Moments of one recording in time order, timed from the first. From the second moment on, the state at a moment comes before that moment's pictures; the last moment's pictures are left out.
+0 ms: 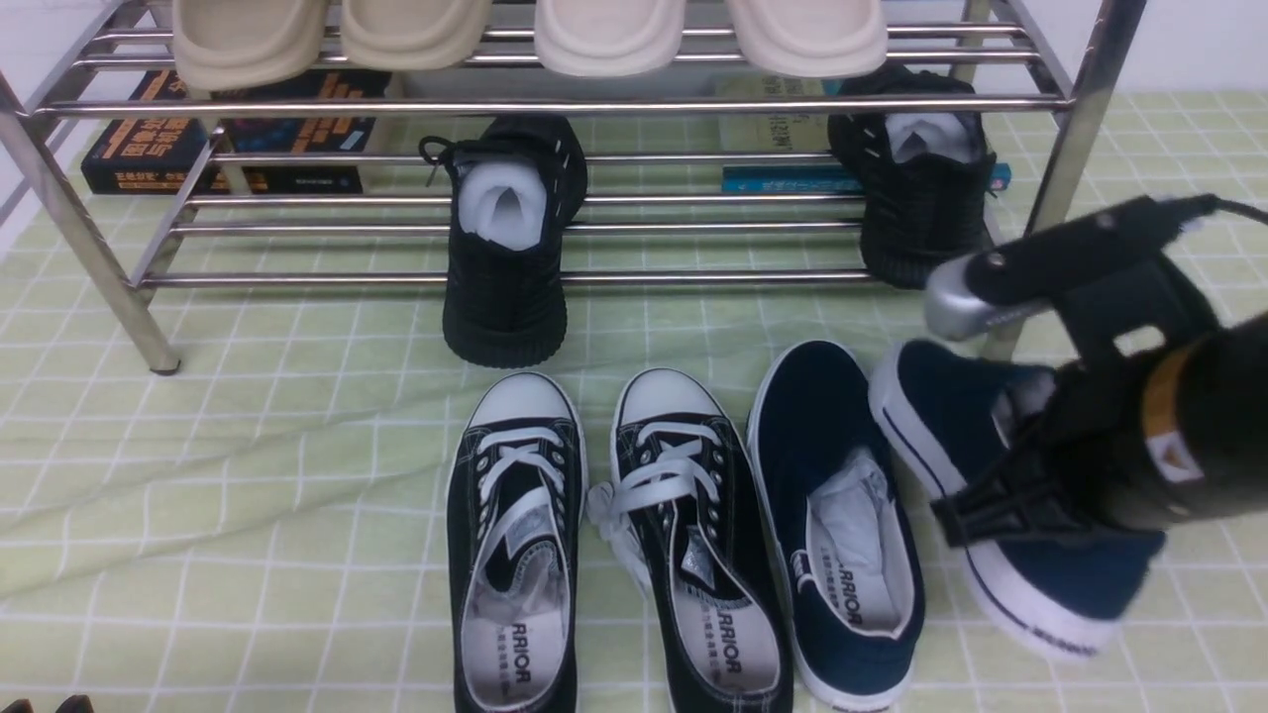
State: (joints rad) right arm 0.78 1.30 -1.00 -0.36 0.89 0.65; left arm -0.05 -0.01 0.02 0.16 0.39 -0.16
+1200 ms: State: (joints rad) right arm 0.74 1.49 -1.04 -0.53 0.91 0.74; left arm -0.05 -0.01 0.02 0.16 0.39 -0.16
